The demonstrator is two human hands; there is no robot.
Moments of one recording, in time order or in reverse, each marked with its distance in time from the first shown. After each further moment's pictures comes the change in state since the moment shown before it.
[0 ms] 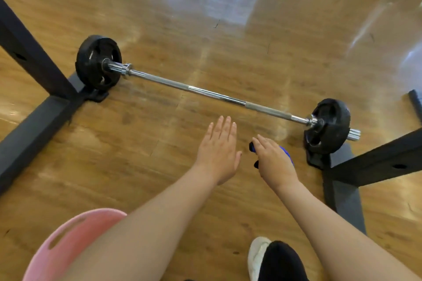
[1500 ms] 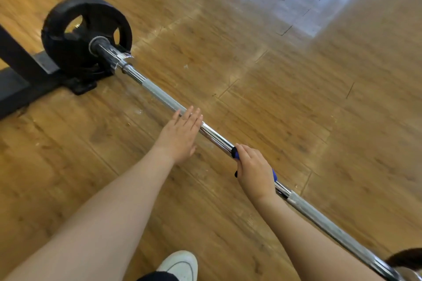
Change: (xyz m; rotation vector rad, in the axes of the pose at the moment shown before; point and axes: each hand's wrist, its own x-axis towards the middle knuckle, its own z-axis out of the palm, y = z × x) left_hand 0.284 -0.229 0.151 0.259 -0.185 -0.319; right_hand 0.346 0.033 0.206 0.350 0.174 -0.287
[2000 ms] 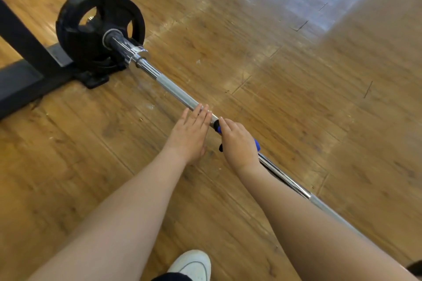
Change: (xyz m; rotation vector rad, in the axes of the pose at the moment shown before) left_hand -0.006 -0.004 0.012 -0.071 0.010 -0.071; right_hand 0.064 -0.053 0.029 -0.036 -0.145 -0.111
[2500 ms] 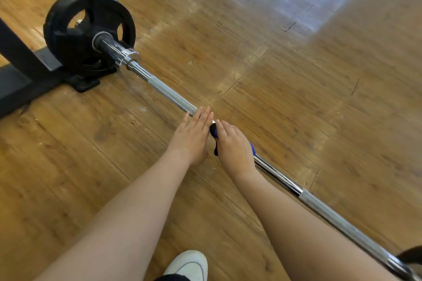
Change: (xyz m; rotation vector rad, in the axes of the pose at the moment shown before) left_hand 0.007 0.016 -0.002 -0.082 -0.029 0.019; right_hand -0.012 0.001 0.003 -0.006 0.047 0.031
